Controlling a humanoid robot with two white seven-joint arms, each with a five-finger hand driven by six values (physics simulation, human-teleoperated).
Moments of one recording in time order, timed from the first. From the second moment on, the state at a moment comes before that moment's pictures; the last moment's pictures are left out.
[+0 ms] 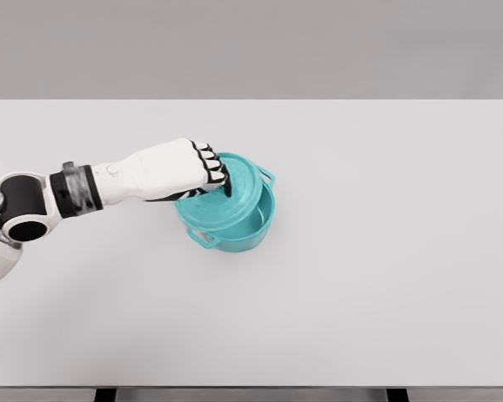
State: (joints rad) left arm -0.55 0.63 -0.60 -1.62 -0.58 -0.61 -0.30; right arm 0.06 0.00 -0.30 0.08 0.25 -0.01 0.09
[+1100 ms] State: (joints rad) left arm -0.55 0.53 -0.62 -1.53 -0.66 -0.61 -0.30; right arm 0.06 0.00 -0.30 0.08 0.25 -0.01 0.09
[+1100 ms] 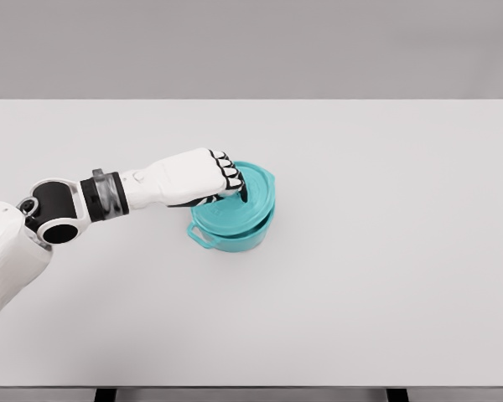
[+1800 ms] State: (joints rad) left arm -0.55 0.53 -0.62 -1.53 -0.66 -0.61 -0.30; right arm 0.06 0.00 -0.30 0.08 0.25 -0.01 0.09
